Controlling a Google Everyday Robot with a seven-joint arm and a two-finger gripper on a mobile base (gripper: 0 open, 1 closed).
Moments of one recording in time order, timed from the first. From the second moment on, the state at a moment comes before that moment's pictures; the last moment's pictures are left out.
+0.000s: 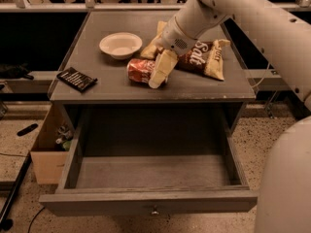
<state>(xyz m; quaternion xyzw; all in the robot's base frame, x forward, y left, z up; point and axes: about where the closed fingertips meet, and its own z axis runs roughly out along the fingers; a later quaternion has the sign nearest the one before) 0.655 0.001 0.871 -0.66 0.69 0.17 0.26</state>
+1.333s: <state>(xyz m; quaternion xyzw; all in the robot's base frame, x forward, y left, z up) 0.663 -0.010 0.836 -0.65 0.70 0.17 0.24</state>
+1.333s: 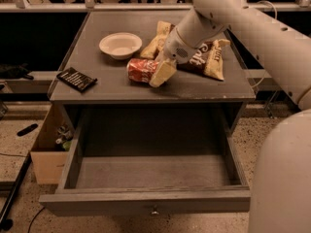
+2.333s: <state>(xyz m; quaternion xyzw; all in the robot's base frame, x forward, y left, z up) 0.663 -0.010 0.835 -0.65 0.70 0.17 0.24</state>
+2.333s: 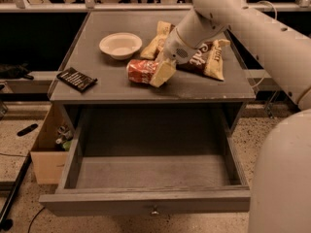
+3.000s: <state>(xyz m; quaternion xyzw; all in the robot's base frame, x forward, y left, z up) 0.655 -0.017 0.855 -0.65 0.70 0.15 0.25</state>
